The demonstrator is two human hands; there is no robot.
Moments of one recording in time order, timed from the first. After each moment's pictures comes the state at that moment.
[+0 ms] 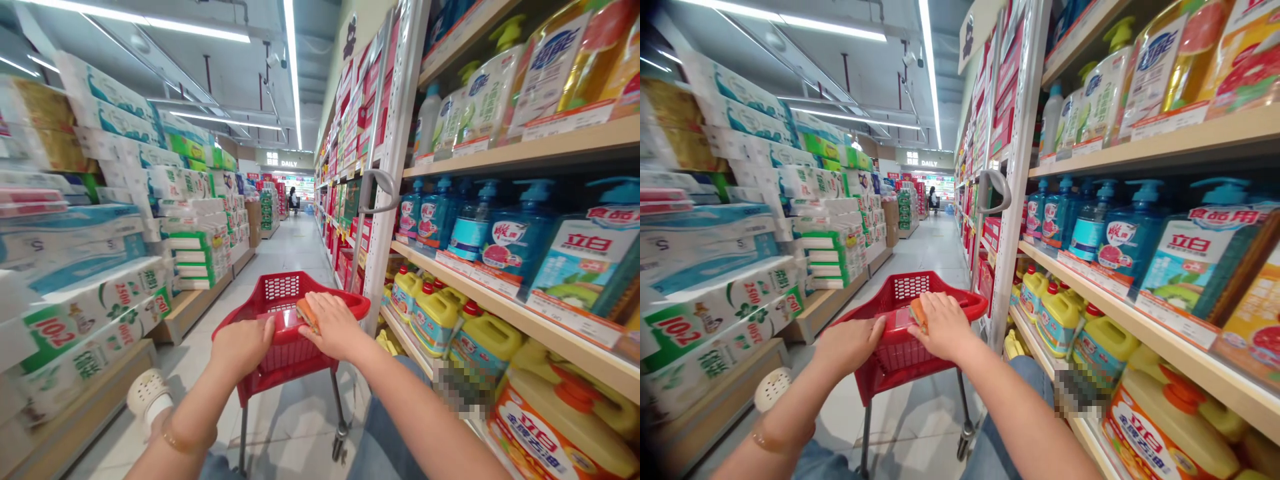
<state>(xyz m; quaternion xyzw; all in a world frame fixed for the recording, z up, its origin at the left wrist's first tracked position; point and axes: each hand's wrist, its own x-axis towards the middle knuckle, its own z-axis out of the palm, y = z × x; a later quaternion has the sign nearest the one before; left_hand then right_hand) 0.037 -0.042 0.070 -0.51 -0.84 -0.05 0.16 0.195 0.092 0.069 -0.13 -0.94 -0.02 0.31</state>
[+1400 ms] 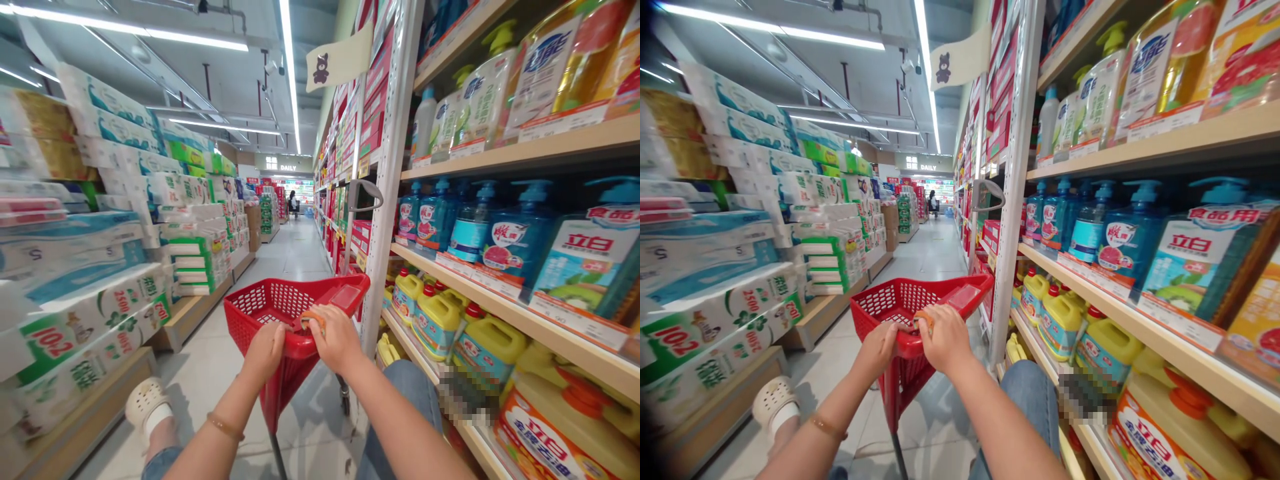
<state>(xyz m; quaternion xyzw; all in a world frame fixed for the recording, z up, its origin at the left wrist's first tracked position) 0.025 0.004 0.005 -0.60 -0.68 -0.40 0.10 0.190 0.079 0.051 -0.19 -0.89 0.05 0.41</state>
